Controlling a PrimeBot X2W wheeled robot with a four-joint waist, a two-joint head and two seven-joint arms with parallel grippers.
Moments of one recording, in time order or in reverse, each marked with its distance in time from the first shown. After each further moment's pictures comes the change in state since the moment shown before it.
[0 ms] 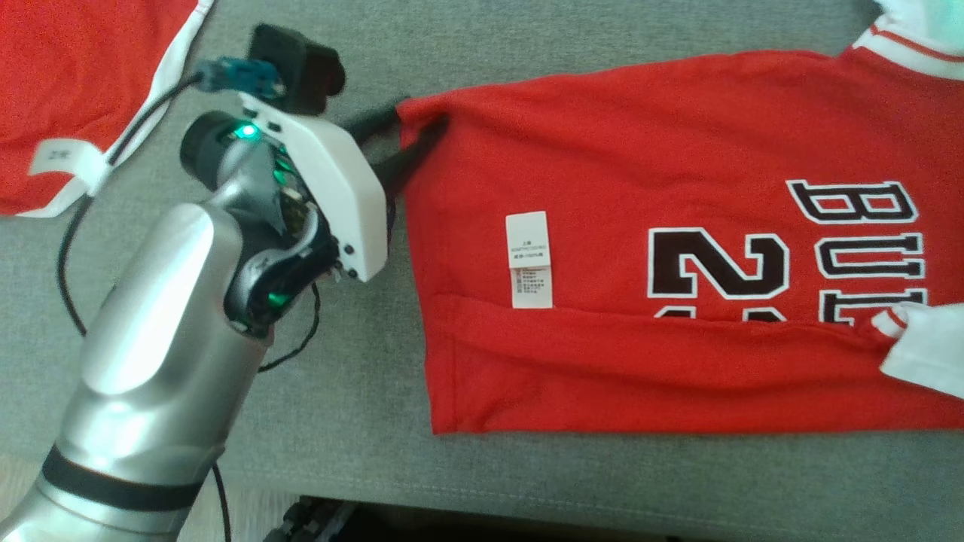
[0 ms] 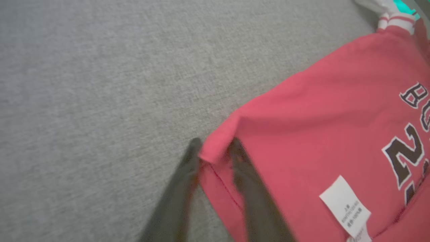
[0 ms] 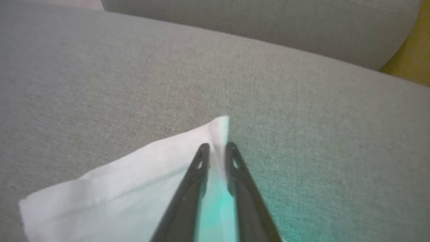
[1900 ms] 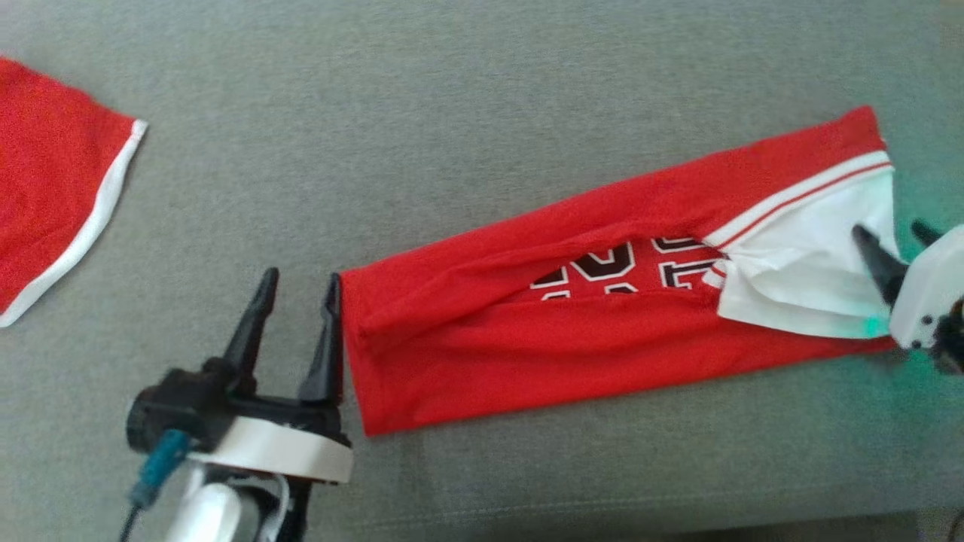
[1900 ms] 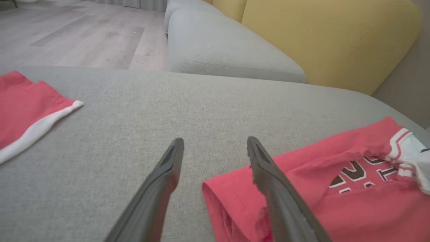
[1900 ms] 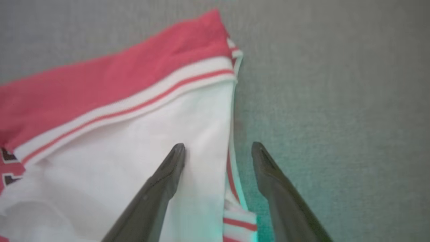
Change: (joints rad) left arm 0.651 0.019 0.121 -0.230 0.222 0.272 -0.761; right arm 0.693 0.161 -0.277 -0.327 0.014 0.000 -0.038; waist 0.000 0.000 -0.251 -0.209
